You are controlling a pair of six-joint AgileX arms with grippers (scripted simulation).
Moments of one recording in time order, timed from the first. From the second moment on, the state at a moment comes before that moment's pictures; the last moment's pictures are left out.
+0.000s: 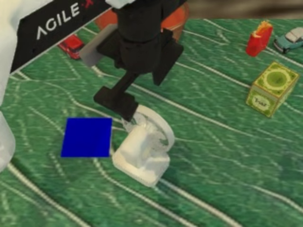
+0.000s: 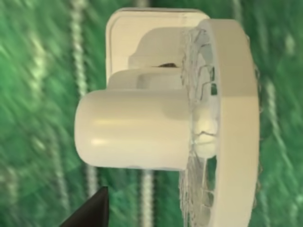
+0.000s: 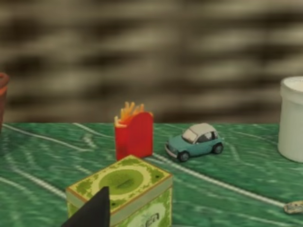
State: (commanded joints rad) left arm -0.69 2.13 2.09 -1.53 0.00 -1.67; right arm 0.00 0.00 0.00 0.00 0.00 0.00
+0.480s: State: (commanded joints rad) left arm -0.69 2.11 1.98 -1.44 0.00 -1.66; right arm 0.00 0.00 0.00 0.00 0.00 0.00
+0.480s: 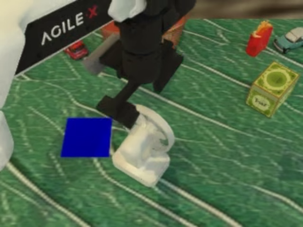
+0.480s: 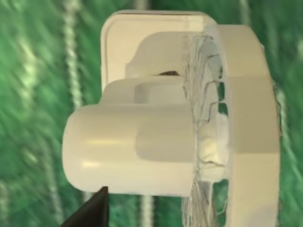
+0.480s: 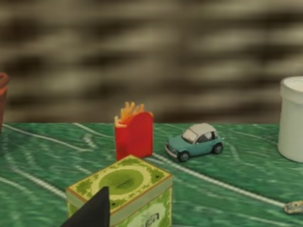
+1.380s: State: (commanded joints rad) left arm -0.69 2.10 1.85 -1.32 0.00 -1.66; right arm 0.00 0.00 0.00 0.00 0.00 0.00
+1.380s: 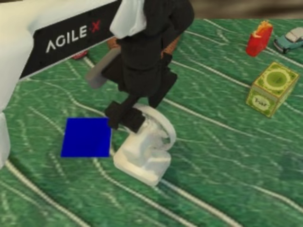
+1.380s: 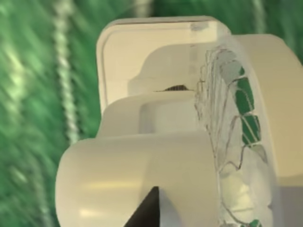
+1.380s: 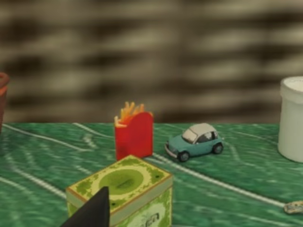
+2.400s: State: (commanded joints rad) left arm -0.68 2.11 1.87 -1.34 0.00 -1.67; right arm 0.00 0.00 0.00 0.00 0.00 0.00
